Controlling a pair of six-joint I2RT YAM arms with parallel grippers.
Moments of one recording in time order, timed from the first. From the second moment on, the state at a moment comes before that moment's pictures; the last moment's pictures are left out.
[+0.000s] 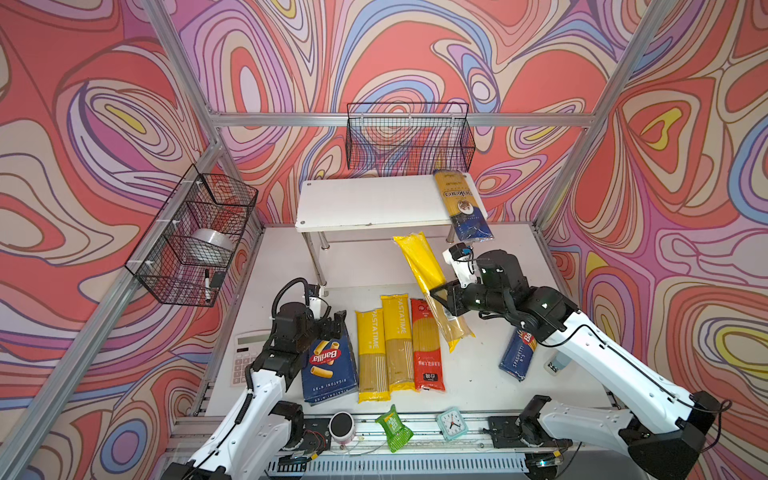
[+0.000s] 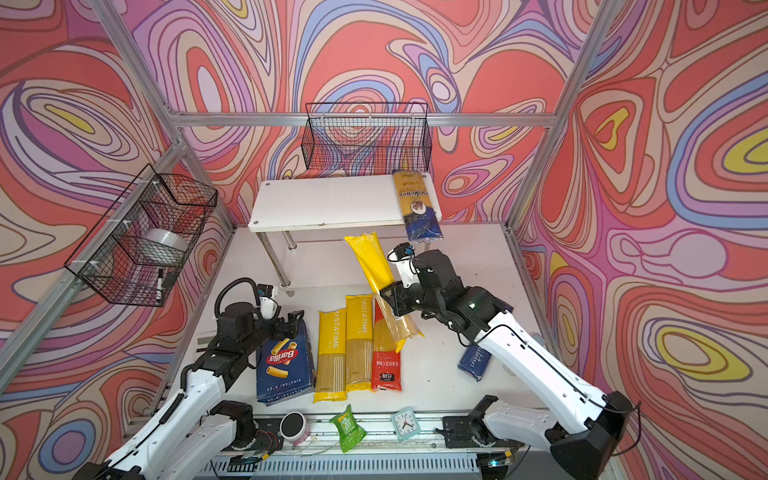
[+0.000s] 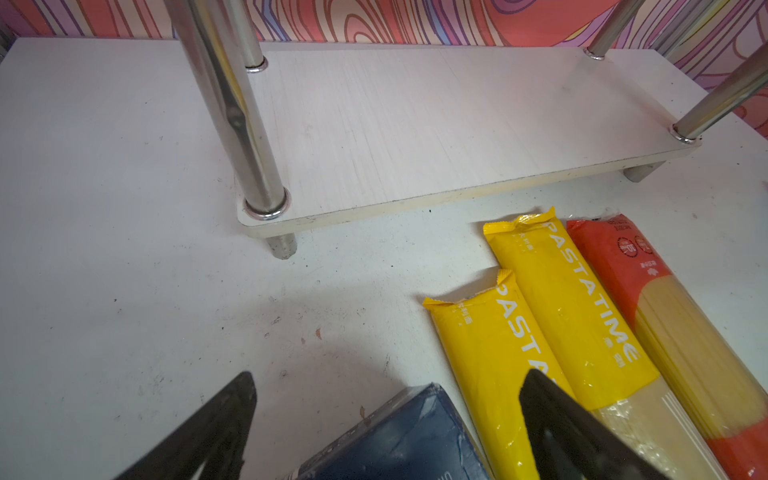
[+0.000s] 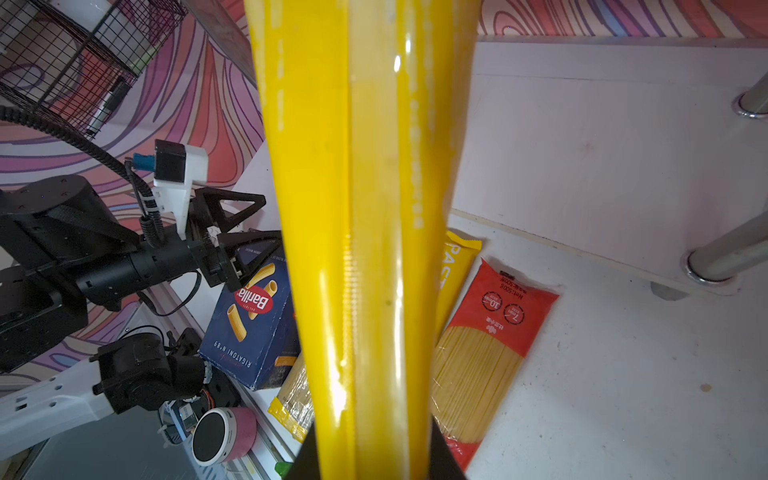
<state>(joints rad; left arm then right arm) -0.17 0.82 0.40 -0.11 0.14 -0.10 0.66 1.16 1.24 -0.68 -0.20 0.35</state>
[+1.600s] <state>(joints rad) -0.17 0.73 0.37 -0.11 0.14 -0.10 0.65 1.76 2.26 -1.09 0.08 0.26</state>
